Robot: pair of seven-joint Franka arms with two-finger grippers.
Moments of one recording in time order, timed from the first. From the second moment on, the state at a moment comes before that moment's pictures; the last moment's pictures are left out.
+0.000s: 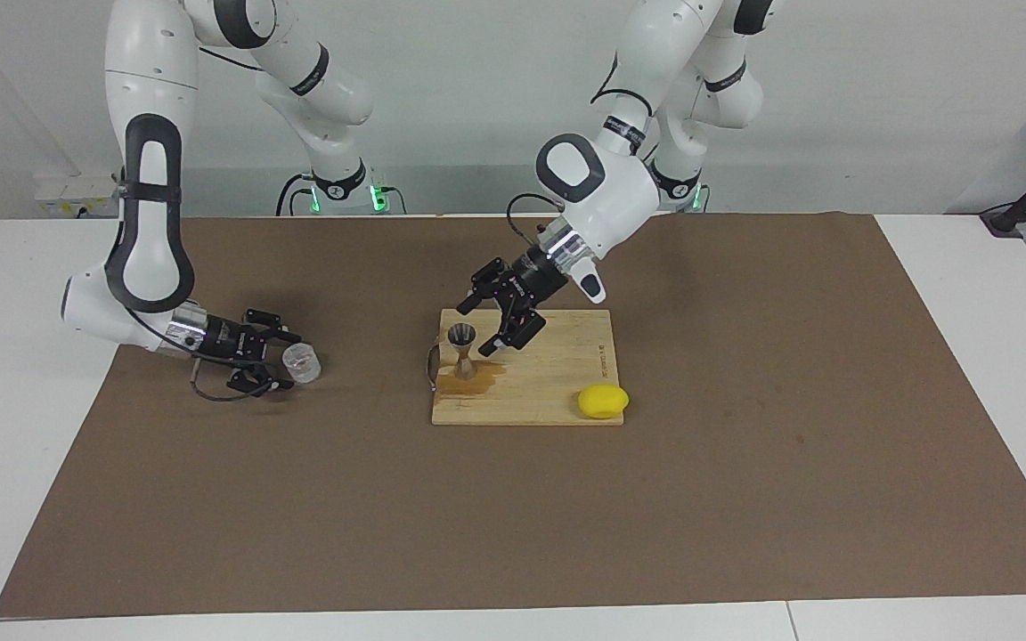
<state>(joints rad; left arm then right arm) -0.52 0.26 -0.22 -1.89 -1.45 2.83 -1.20 -0.38 0.38 0.08 -2.04 0.78 1.93 0.81</state>
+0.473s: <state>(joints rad) -0.30 0.19 -0.22 -1.92 -1.11 2.83 -1.20 -0.36 0.38 0.08 -2.05 0.78 1.95 0.81</state>
